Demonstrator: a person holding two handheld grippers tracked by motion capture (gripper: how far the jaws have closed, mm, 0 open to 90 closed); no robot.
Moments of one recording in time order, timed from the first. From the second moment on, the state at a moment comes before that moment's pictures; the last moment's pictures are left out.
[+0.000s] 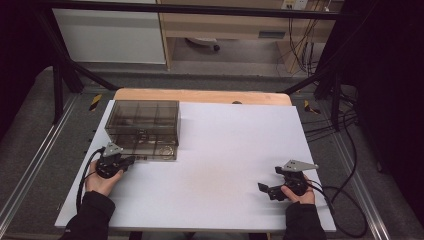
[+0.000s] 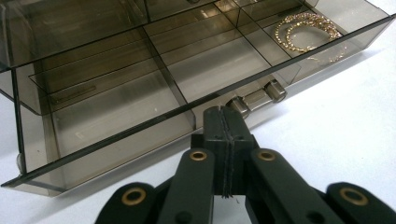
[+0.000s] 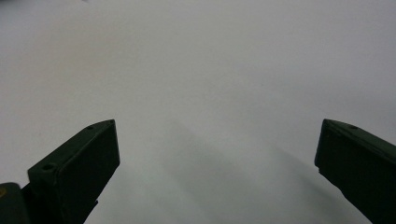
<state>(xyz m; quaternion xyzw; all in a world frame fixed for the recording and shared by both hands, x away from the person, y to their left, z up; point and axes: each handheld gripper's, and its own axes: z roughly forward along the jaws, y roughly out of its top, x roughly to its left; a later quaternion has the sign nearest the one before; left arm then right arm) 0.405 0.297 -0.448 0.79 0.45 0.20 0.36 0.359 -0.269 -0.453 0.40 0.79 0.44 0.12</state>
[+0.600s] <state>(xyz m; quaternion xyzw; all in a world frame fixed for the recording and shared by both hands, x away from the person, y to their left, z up) 0.411 0.295 -0.447 0.79 0.46 0.20 0.36 0.359 -0.269 -0.453 0.40 0.79 0.44 0.12</state>
